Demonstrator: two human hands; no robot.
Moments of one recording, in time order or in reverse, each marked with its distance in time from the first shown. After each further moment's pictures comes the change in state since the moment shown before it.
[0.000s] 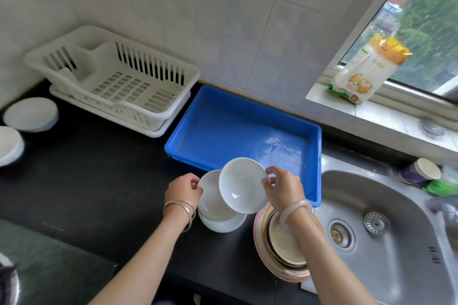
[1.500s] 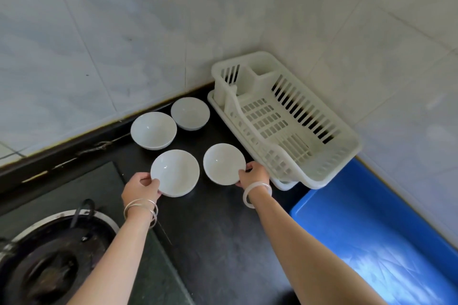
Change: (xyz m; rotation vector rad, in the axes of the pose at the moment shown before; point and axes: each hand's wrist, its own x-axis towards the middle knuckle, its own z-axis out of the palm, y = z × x) left_hand 0.090 -0.243 -0.211 -0.768 0.764 -0.675; right_hand 0.087 -0.304 0.271 0.216 -0.378 -0.127
